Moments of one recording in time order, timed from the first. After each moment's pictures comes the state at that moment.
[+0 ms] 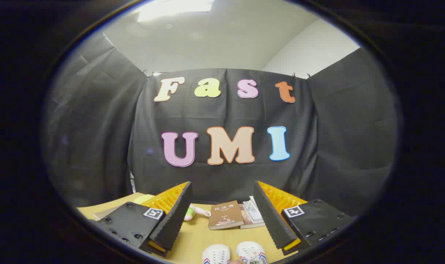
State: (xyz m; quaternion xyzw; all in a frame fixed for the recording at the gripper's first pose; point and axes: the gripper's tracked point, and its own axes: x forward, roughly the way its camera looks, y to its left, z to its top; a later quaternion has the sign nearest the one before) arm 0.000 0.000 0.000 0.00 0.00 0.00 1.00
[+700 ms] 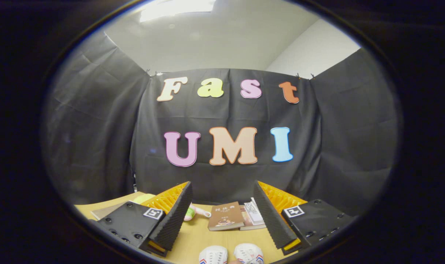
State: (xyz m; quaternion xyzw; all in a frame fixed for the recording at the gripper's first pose) arm 0.007 -0.003 -0.001 0.00 0.00 0.01 1.00
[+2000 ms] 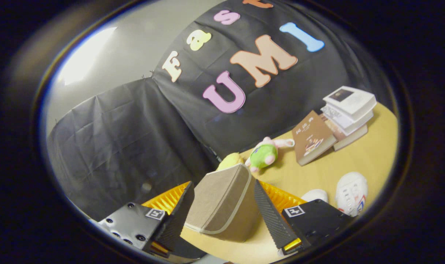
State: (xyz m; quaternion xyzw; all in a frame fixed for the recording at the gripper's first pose) arm -0.019 0.106 -0.154 0.34 0.28 0.28 0.85
